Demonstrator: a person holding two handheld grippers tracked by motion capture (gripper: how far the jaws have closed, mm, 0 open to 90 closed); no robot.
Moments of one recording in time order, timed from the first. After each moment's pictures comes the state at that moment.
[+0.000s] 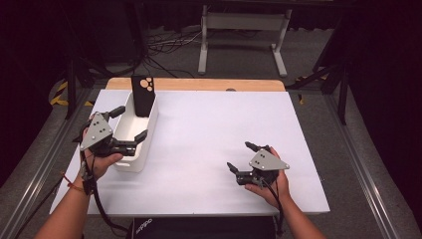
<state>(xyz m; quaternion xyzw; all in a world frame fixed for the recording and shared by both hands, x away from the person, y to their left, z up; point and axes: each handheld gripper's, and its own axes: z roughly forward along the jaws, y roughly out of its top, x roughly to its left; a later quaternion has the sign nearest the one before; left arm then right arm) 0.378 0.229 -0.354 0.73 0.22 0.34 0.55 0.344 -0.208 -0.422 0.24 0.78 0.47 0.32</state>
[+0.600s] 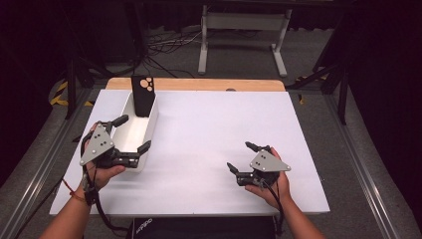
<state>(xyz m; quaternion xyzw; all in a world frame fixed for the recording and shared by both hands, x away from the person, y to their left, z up) 0.353 0.220 -0.362 0.72 0.21 0.33 0.57 0.339 -0.208 -0.417 0.24 0.78 0.48 0.33</state>
